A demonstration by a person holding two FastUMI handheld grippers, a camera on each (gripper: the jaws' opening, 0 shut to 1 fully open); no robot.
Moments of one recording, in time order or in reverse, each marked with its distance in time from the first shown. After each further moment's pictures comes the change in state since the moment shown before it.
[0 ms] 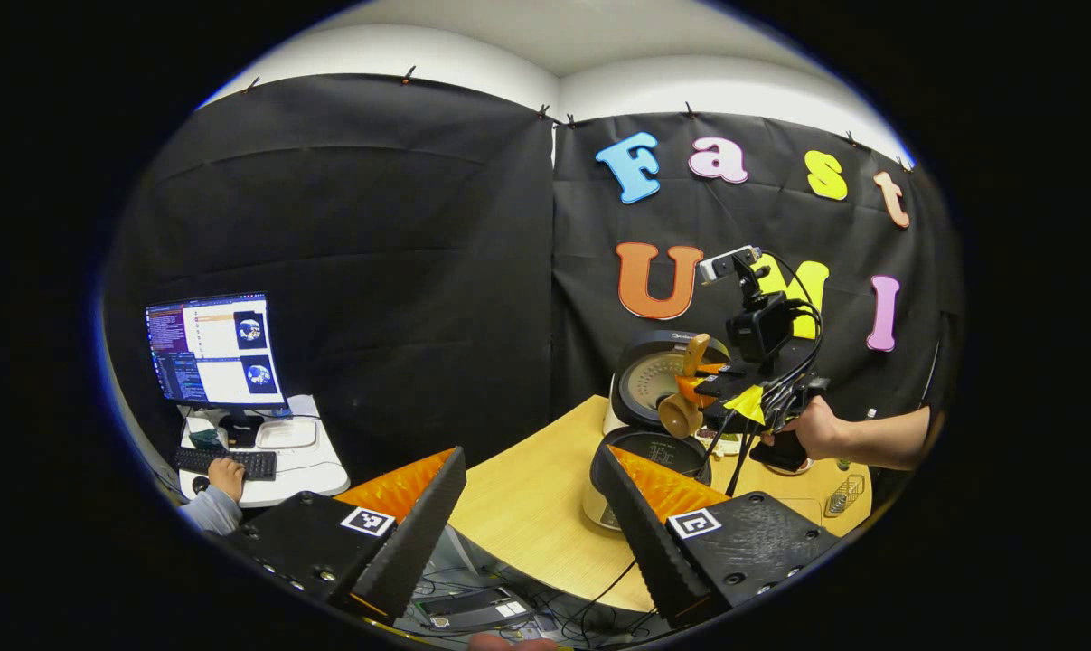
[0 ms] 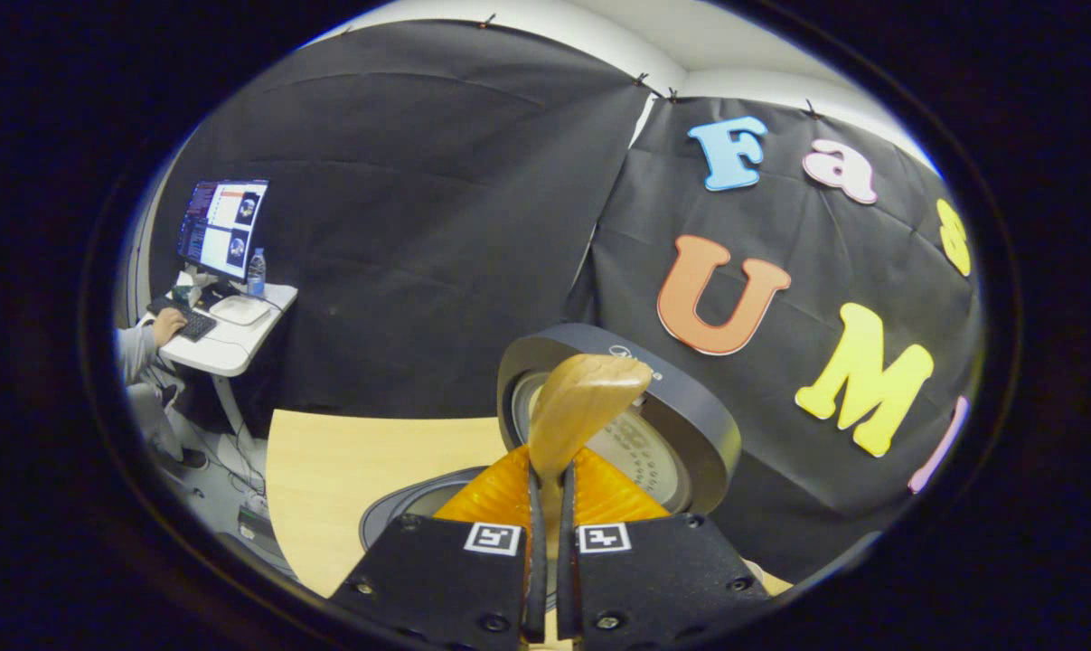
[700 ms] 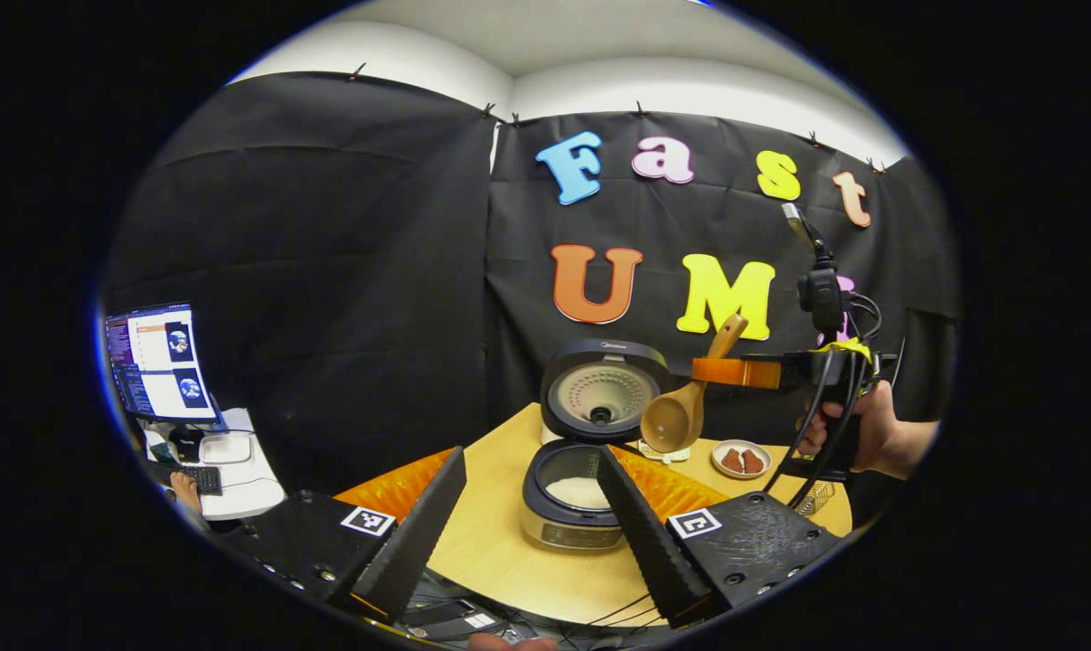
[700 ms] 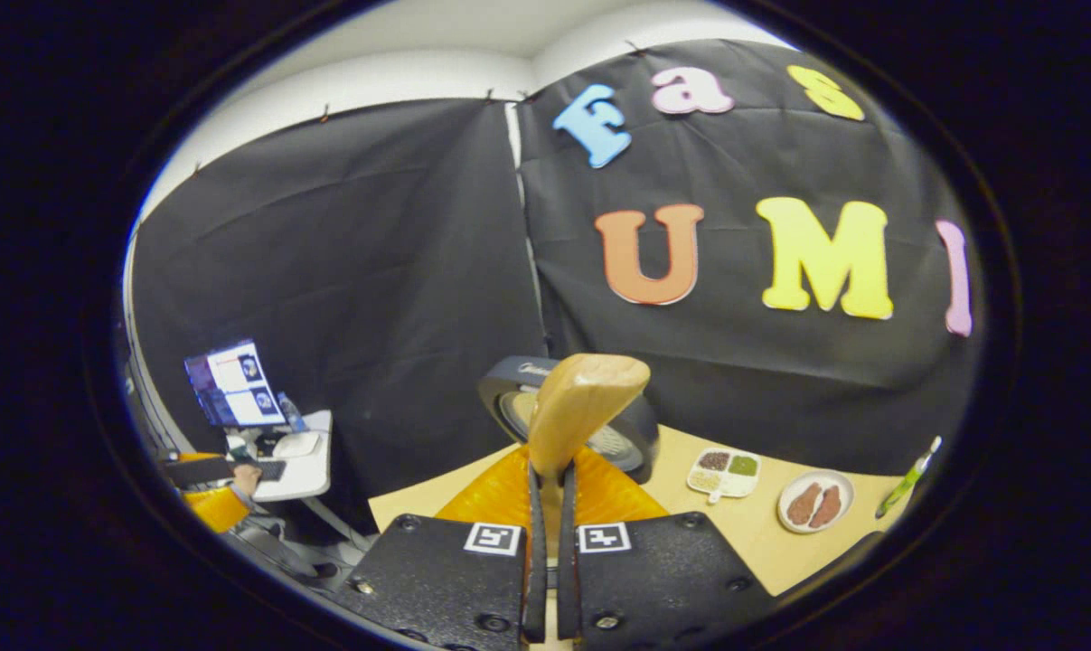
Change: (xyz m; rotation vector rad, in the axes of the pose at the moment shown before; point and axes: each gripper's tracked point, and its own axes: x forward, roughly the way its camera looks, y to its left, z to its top) left arm 0.038 -0.077 0.017 0.030 -0.025 -0.225; right arm -0.125 -0.078 -0.001 0.568 -0.045 0.007
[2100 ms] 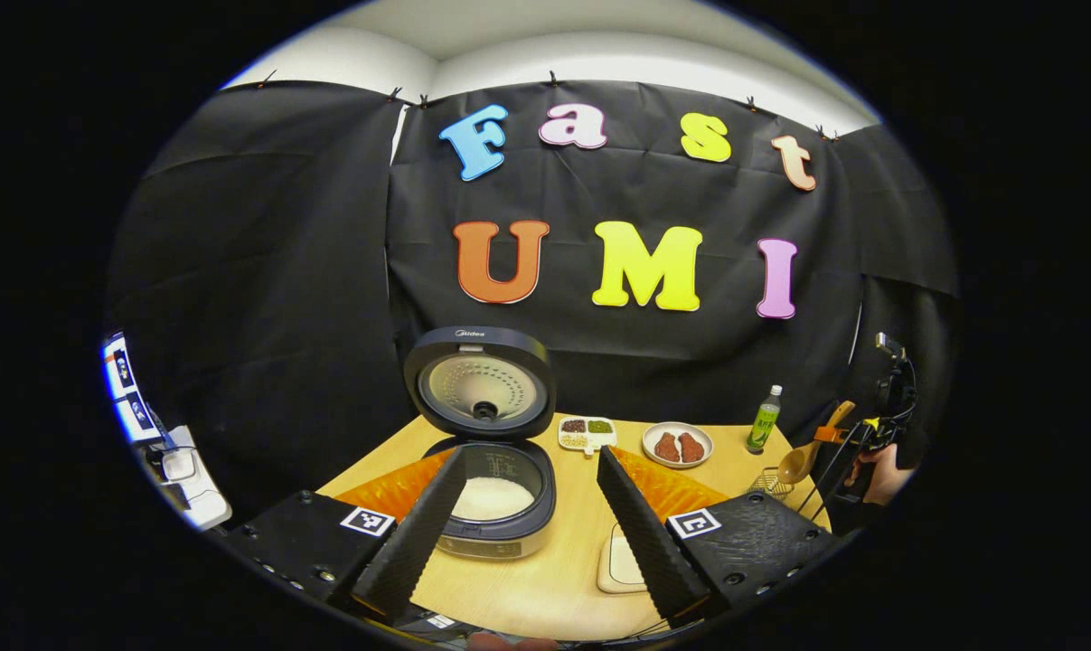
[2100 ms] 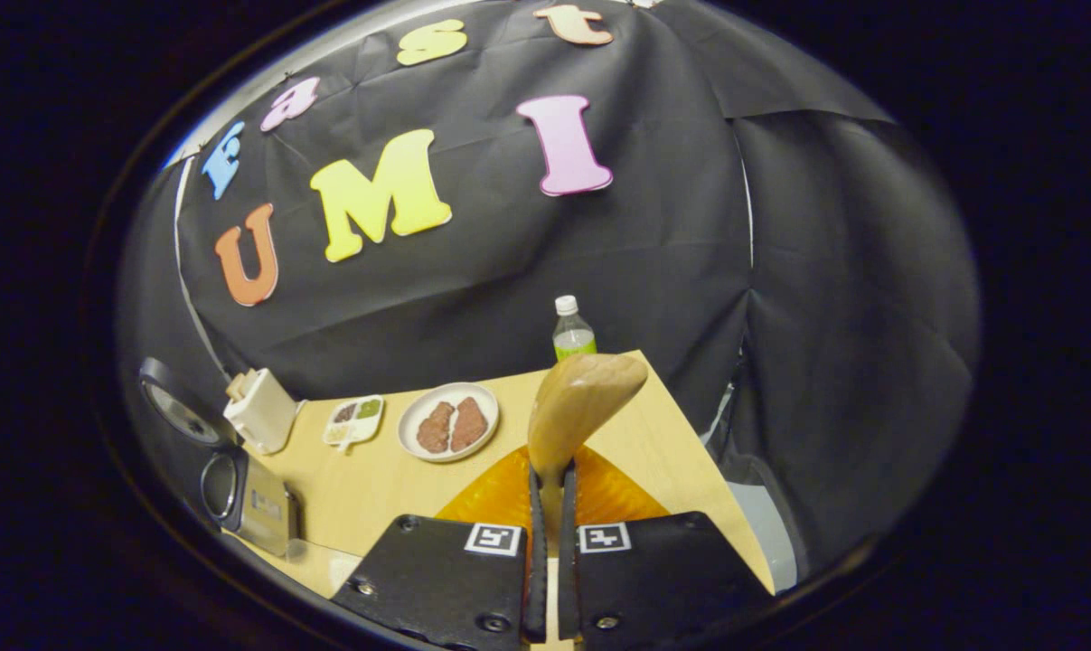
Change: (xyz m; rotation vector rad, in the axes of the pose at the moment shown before) left arm 0.044 -0.125 -0.011 0.080 0.093 -0.154; right arm -0.218 -0.423 -0.178 0.363 0.064 -0.863
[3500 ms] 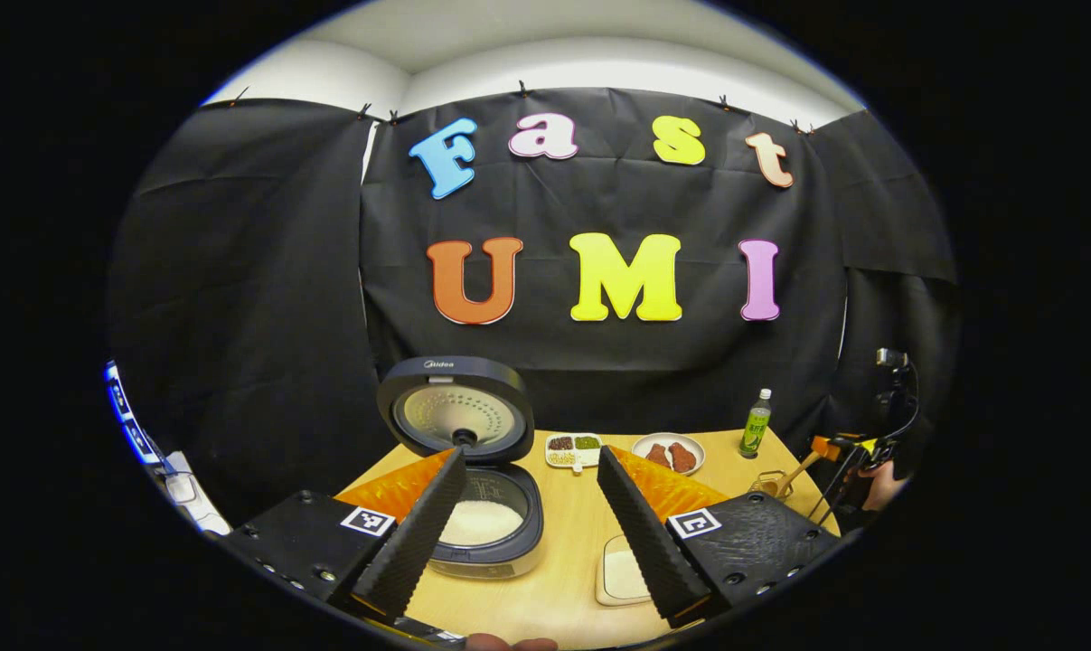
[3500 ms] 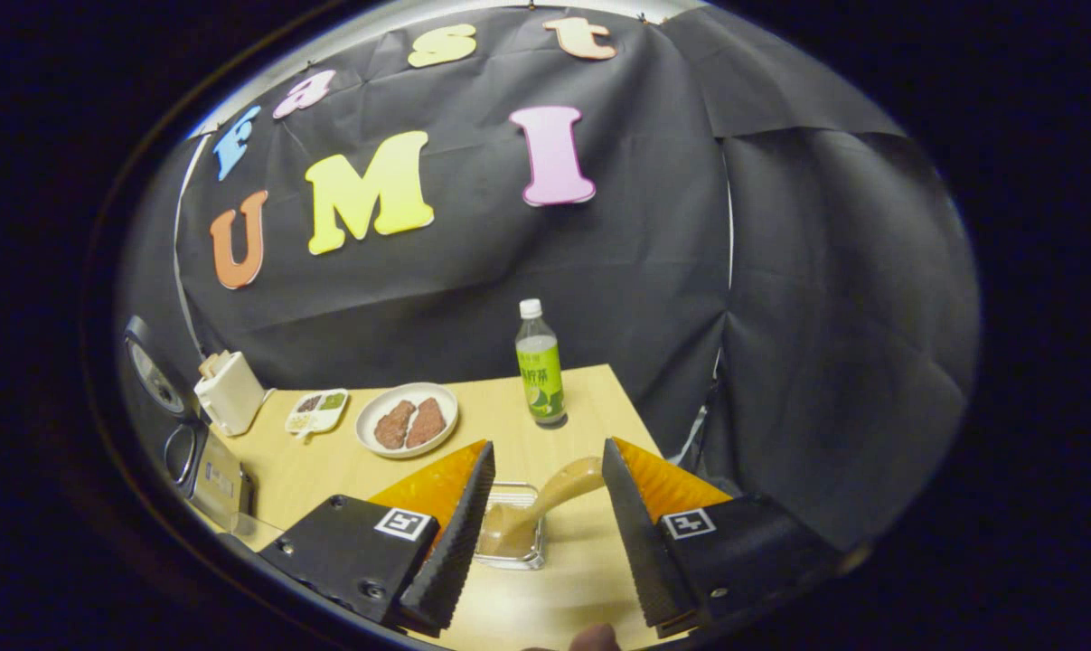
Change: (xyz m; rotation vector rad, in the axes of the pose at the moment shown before) left arm 0.033 -0.022 0.036 0.074 -0.079 -0.073; right arm -0.028 -0.040 0.019 -0.077 -0.125 -0.054
